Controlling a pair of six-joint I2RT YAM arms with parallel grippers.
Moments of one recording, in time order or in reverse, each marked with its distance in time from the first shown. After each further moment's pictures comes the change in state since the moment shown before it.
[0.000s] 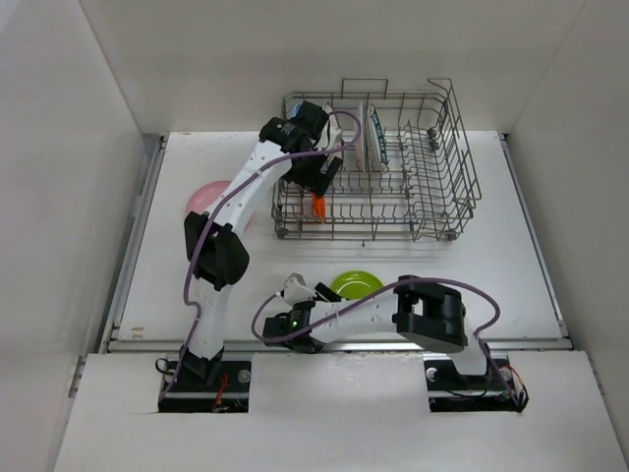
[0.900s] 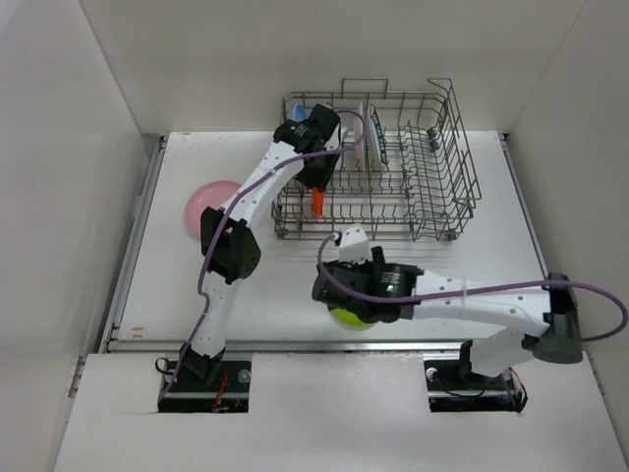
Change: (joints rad) left arm -0.023 0.129 0.104 0.027 -0.002 -0.127; right arm -0.076 -0.606 -0.117 0.059 -0.105 0.175
